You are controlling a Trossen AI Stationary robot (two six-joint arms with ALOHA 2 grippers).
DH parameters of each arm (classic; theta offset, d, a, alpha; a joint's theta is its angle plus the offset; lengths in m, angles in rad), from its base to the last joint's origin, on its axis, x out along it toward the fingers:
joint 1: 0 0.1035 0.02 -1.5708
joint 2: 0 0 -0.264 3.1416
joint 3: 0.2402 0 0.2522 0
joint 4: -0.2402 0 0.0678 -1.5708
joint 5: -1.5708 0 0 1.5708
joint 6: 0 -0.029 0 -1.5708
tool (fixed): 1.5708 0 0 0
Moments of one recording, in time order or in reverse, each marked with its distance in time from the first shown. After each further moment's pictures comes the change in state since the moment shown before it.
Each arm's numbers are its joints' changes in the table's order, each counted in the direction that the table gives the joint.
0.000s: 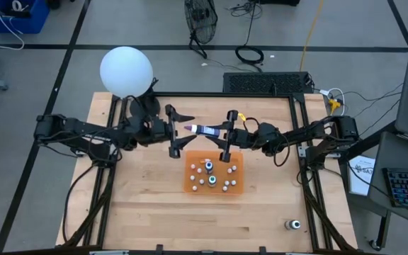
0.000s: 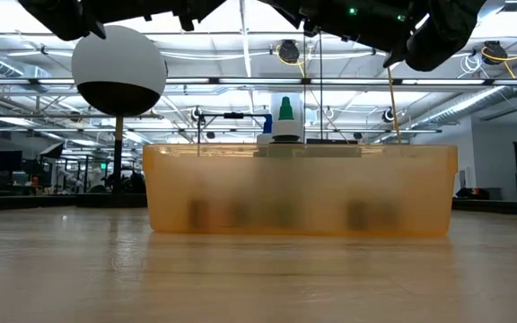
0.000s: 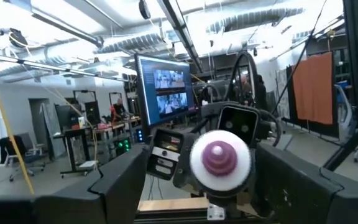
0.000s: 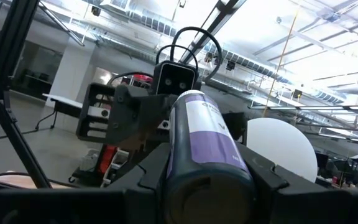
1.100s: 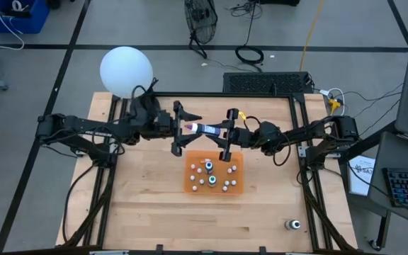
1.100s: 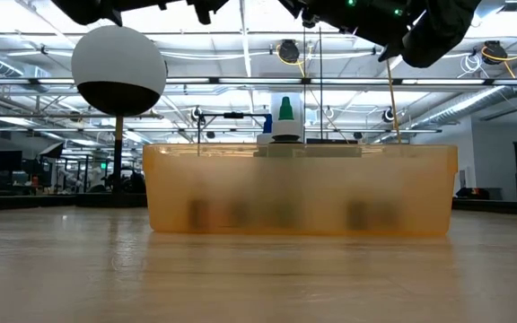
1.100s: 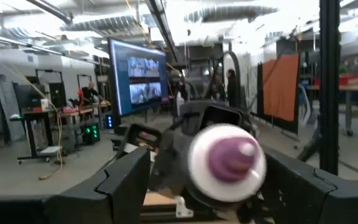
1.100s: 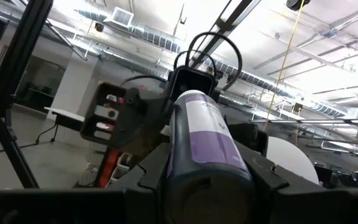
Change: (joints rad) left arm 0.039 0.023 0.146 -0.192 -0.140 0.115; right arm -0.002 0.001 0.027 0.031 0.027 -0.002
